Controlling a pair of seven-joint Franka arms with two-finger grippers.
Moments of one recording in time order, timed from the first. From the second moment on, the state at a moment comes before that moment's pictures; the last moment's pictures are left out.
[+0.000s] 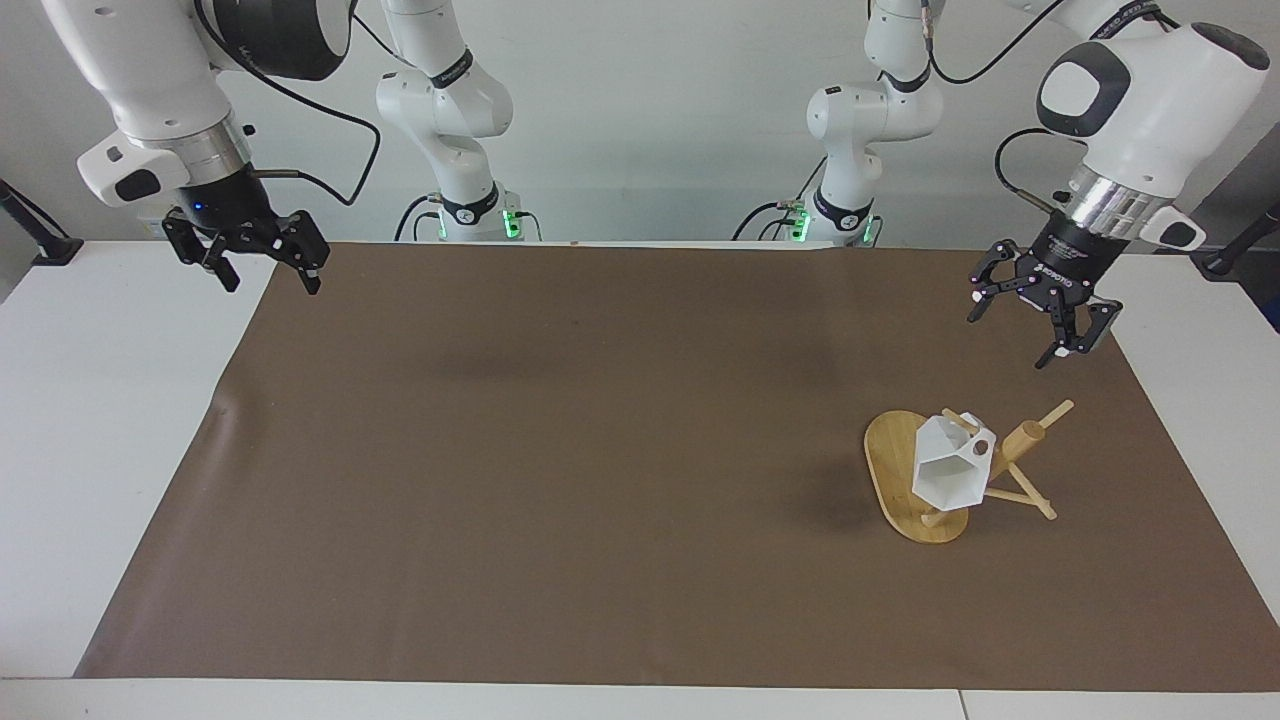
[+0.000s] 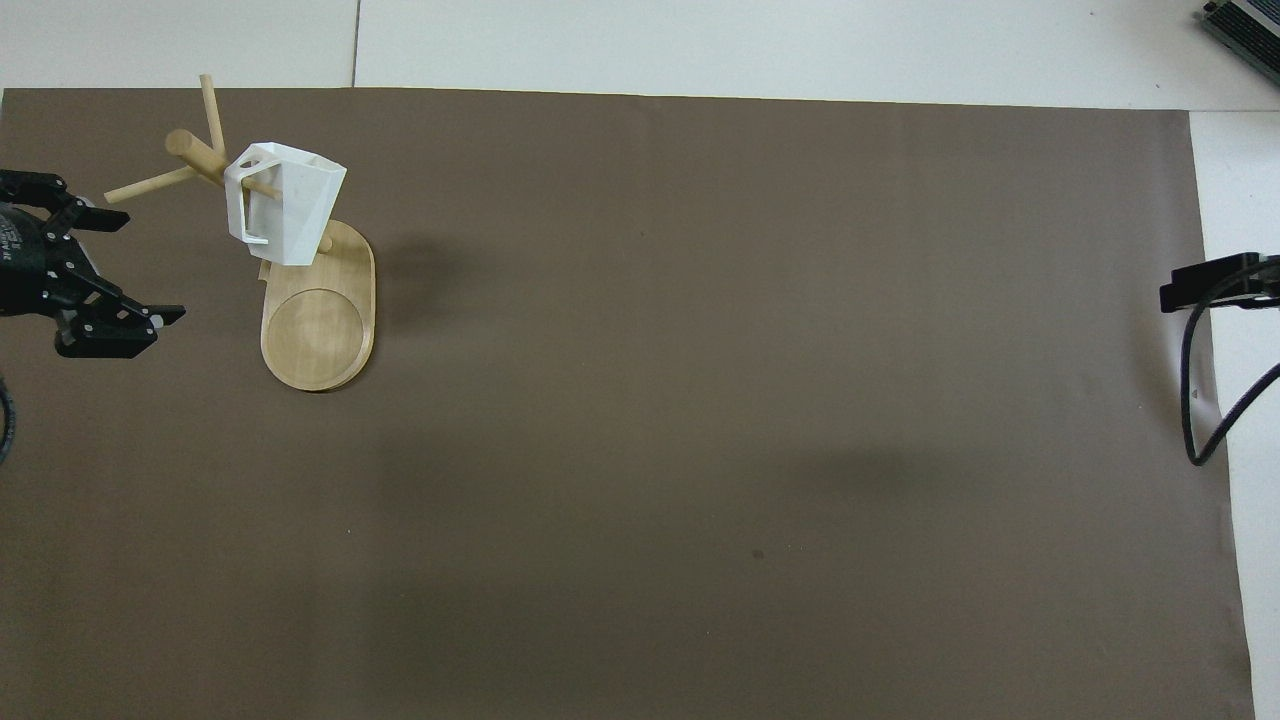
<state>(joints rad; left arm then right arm) 0.02 -0.06 -0.02 -1.81 -0.20 1.98 -1.89 -0.15 0.01 0.05 -1.57 -0.03 1.66 -0.08</state>
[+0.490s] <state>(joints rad) 0.07 -0.06 -0.02 -1.79 -0.17 1.88 -1.27 -0.15 0.01 0.05 -1.58 -0.03 1.66 -0.08</state>
